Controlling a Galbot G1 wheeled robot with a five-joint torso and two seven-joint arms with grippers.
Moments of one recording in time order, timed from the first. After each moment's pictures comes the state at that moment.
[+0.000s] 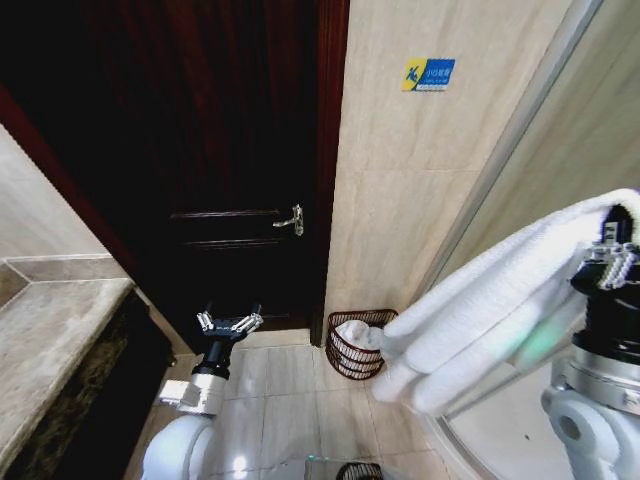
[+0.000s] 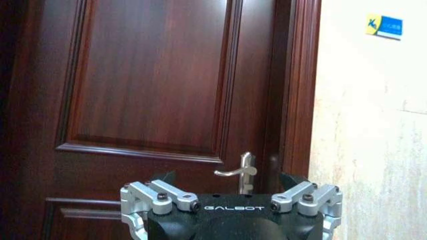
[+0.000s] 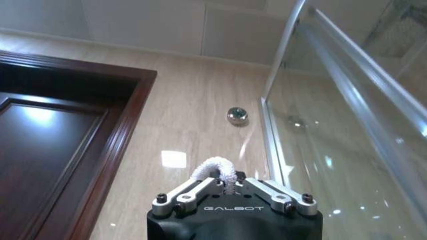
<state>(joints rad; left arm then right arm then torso) 1.75 -1.49 -0.59 -2.34 -0.20 -0.09 0.07 -1.55 1.24 1.05 2.43 0.60 0.44 -0.06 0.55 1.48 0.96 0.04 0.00</state>
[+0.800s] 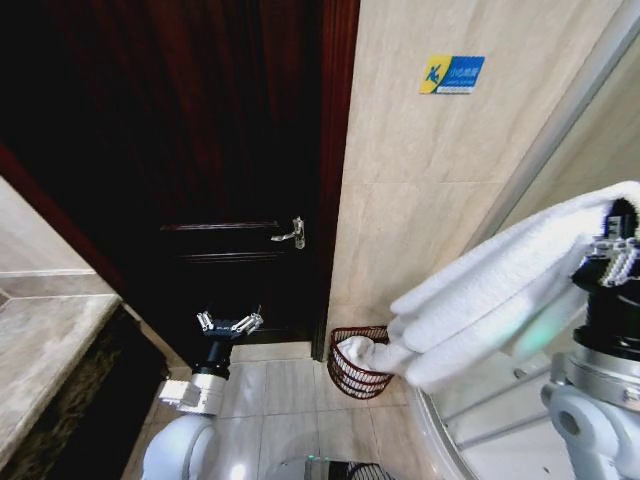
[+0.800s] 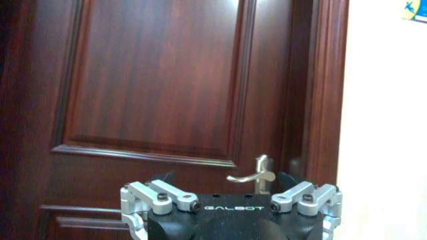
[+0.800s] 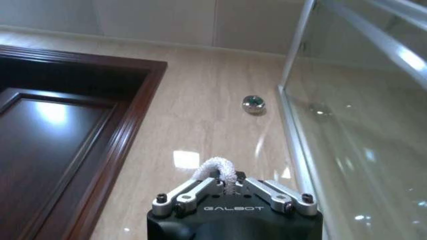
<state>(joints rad) 1.75 -1.49 -0.59 -2.34 -0.20 -0.09 0.07 -1.52 1.20 1.04 2.41 0.61 0.45 -0.07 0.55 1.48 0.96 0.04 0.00</state>
